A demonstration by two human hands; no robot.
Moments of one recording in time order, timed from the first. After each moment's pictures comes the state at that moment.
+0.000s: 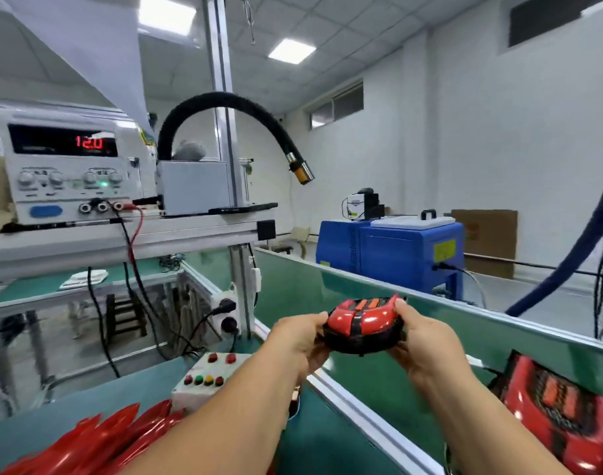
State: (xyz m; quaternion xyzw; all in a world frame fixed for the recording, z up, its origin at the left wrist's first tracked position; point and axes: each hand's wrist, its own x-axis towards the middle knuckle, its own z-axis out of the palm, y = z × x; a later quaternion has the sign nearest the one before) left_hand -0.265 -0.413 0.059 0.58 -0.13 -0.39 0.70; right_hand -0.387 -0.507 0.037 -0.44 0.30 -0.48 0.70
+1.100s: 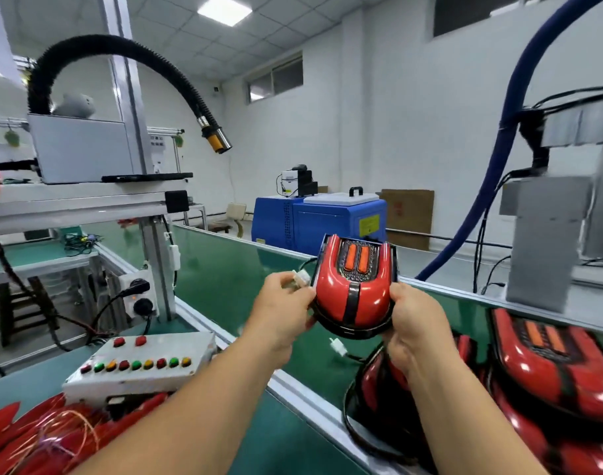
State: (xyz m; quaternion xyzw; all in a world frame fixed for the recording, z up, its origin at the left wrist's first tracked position) left_hand -0.347 -0.449 0.045 0.55 -0.34 -0.31 0.70; right_hand -0.470 -0.536 0.026 -0.39 0.34 -0.54 0.66
